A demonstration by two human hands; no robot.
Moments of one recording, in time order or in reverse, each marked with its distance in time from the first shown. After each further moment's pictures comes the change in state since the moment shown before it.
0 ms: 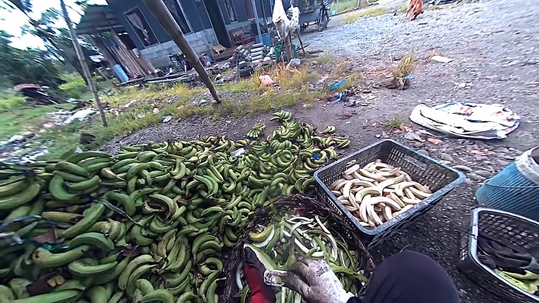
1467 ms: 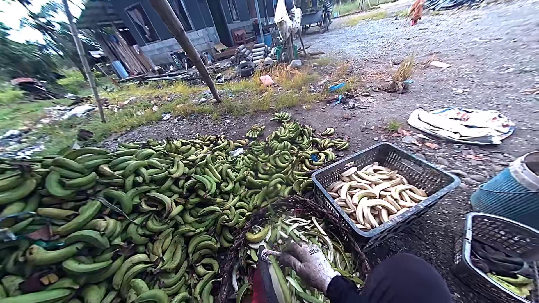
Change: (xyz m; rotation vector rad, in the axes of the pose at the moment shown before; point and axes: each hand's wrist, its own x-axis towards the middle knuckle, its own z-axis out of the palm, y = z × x) left_hand -0.008 0.160 -0.022 -0.586 -0.475 -0.675; right_hand 0.033 0.002 -0.027 0.048 -0.045 0.093
